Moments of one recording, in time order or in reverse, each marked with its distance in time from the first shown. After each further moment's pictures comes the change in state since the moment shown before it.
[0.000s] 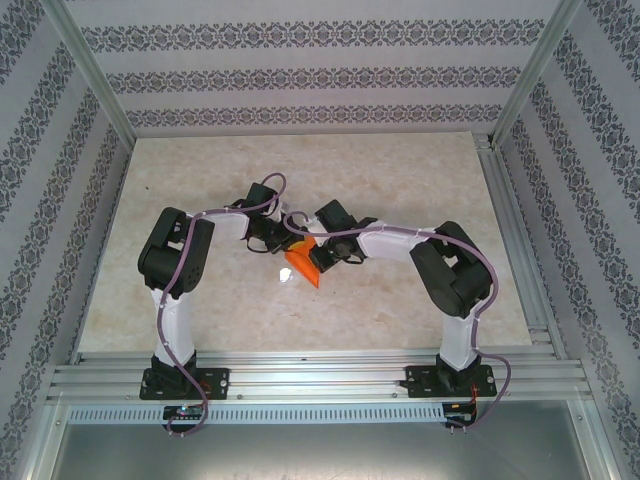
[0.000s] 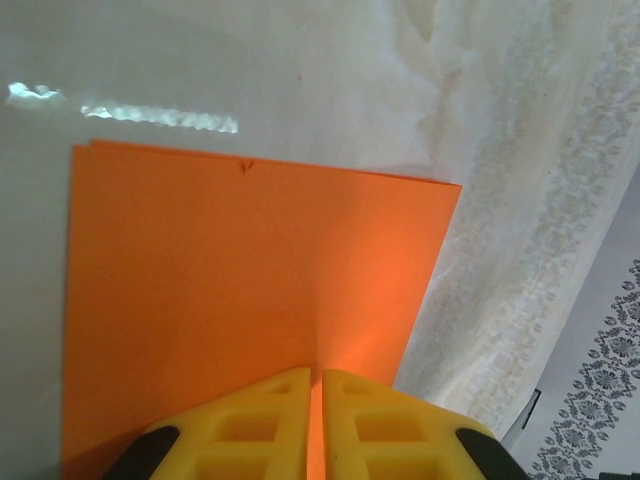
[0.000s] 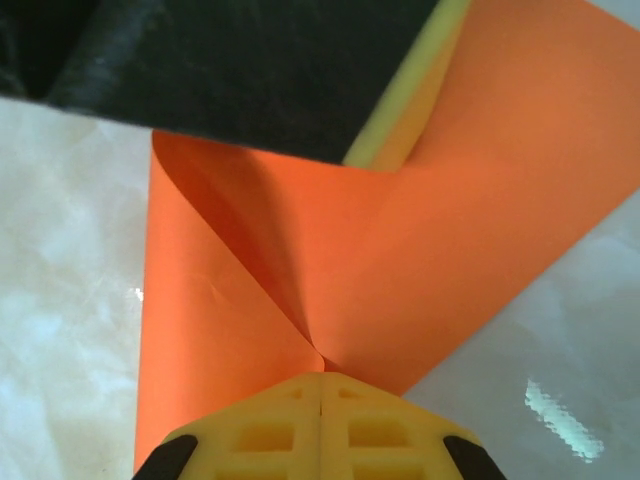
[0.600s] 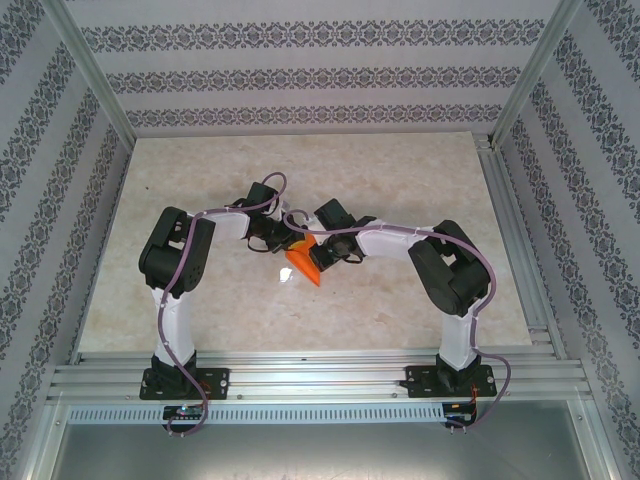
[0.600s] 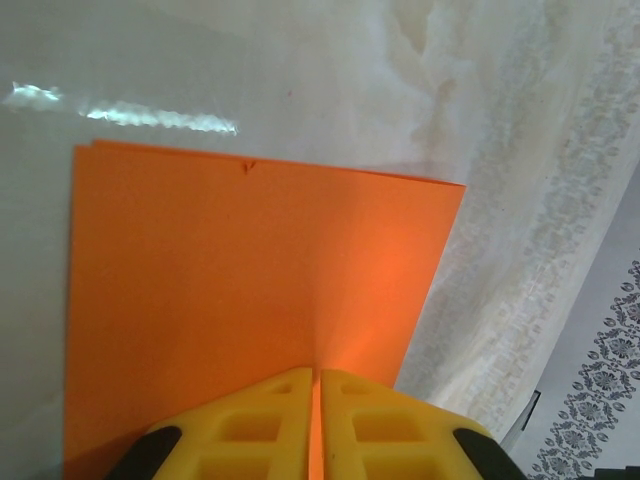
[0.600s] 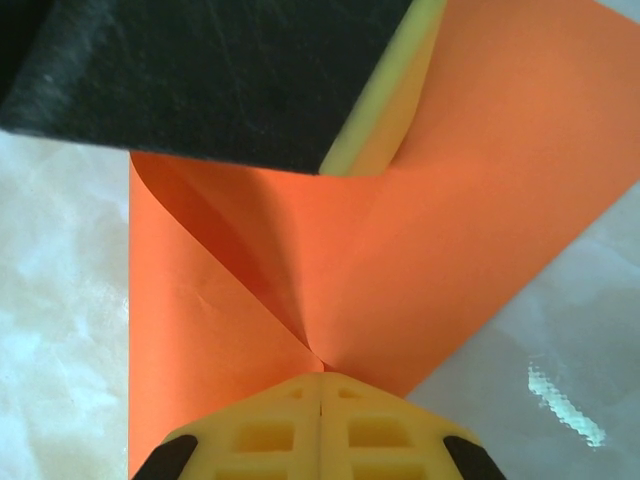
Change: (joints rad) left arm -0.001 0.009 0.012 0.000 0.000 0.000; right arm -0.006 0.013 0.012 -0.010 0.011 0.023
